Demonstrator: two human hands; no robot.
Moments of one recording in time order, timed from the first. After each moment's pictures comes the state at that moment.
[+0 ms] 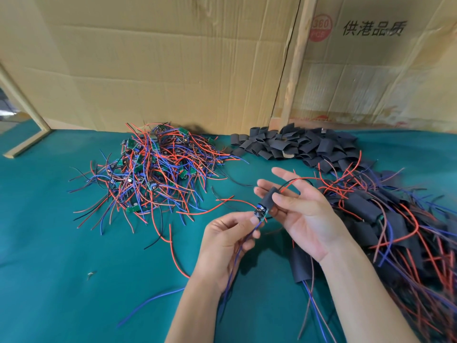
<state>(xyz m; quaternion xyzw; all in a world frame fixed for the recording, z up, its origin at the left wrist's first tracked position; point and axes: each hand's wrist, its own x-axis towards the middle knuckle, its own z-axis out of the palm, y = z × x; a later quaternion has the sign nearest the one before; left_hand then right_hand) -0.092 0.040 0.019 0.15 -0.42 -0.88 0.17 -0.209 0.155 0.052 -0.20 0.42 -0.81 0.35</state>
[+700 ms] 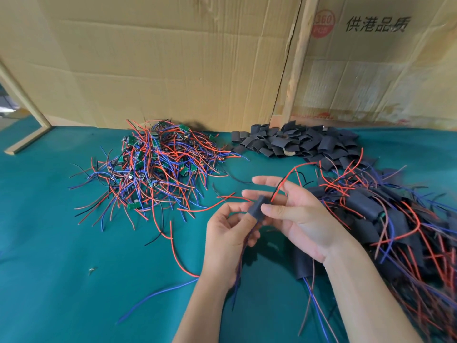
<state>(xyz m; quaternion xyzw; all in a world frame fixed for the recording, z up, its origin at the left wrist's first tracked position) -0.098 0.045 0.013 0.17 -0.49 -0.81 0.25 -0.199 0.156 0.061 -0.25 0.49 -0.73 0.40</state>
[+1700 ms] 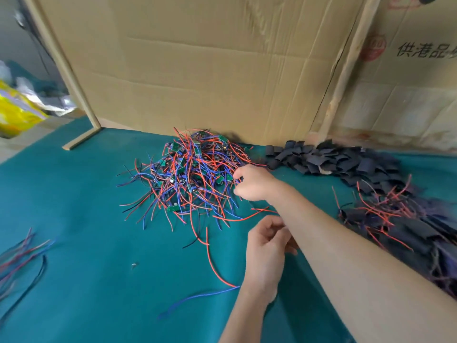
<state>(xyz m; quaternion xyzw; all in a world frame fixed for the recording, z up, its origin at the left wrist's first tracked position) -0.102 0.048 0.017 0.20 -0.52 -0.78 0.27 -0.213 -0.019 0.095 -0.42 0.87 -0.15 0.19</state>
